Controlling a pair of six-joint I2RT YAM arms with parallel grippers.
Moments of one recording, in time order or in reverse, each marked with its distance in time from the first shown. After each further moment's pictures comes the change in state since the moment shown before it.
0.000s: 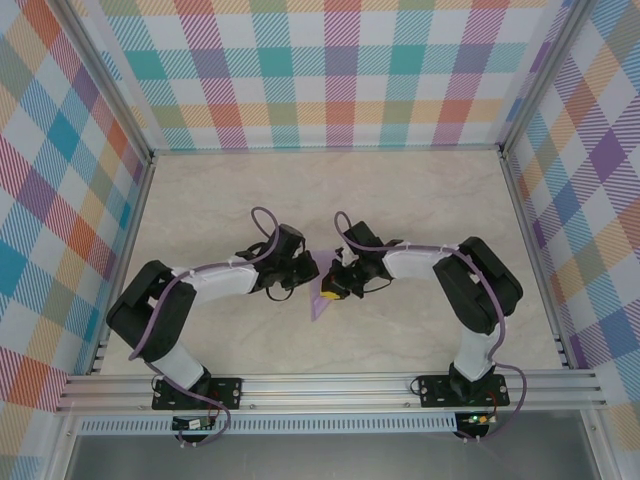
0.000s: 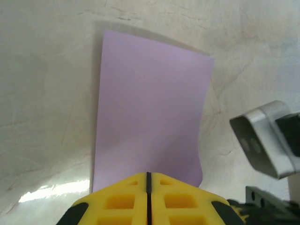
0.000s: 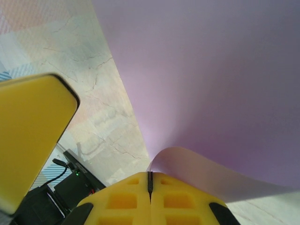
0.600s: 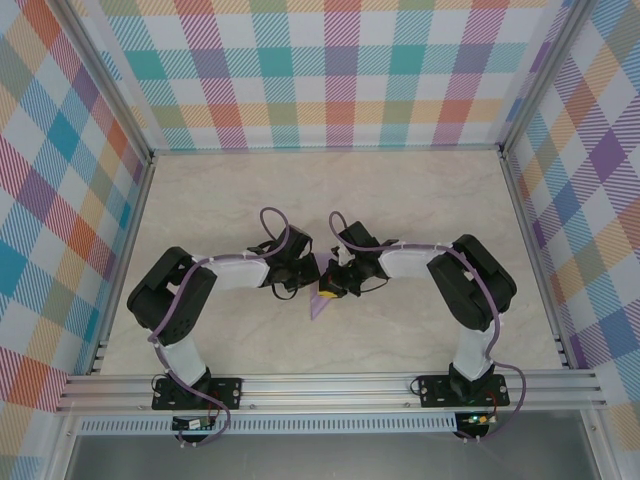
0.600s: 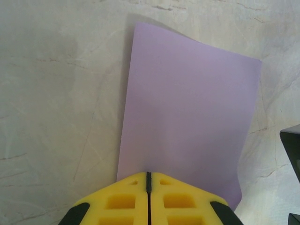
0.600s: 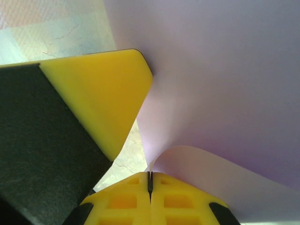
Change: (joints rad) left arm 0.002 0.124 0.054 -0.024 -0.006 0.006; right arm 0.007 0.029 0.016 0.032 0.028 -0.034
